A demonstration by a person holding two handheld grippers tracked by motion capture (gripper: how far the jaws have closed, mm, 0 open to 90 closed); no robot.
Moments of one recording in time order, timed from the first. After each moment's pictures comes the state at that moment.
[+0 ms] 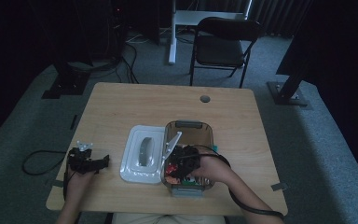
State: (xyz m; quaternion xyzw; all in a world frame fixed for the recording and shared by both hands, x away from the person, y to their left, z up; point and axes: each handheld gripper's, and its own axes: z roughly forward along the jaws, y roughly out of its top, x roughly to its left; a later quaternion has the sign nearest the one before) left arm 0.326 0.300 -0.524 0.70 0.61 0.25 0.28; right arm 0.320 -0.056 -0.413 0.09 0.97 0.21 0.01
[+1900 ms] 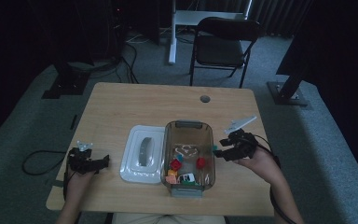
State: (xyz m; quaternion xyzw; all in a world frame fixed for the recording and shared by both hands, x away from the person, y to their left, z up) left arm 0.326 0.300 -0.524 0.70 0.61 0.24 0.28; right arm 0.335 -0.219 -0.376 0.31 0.90 0.31 0.08
